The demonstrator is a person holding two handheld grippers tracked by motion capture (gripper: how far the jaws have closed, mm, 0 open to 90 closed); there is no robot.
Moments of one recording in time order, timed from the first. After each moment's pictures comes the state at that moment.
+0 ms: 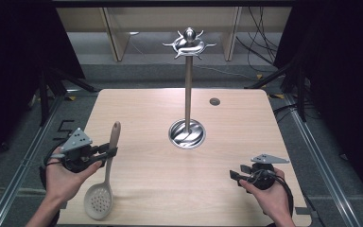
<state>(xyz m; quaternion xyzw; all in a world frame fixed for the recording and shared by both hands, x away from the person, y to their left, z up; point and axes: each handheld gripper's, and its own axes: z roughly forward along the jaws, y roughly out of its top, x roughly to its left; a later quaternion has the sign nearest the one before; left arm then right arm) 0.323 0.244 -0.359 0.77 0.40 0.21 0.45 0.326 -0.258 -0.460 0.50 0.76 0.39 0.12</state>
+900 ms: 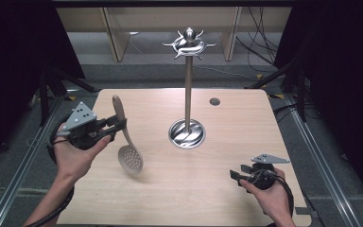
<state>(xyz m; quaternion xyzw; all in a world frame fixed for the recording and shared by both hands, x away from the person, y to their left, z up) 0.351 0.208 -0.308 0.73 0.36 0.26 0.51 0.326 -0.258 -0.460 0.51 0.76 0.39 0.12</state>
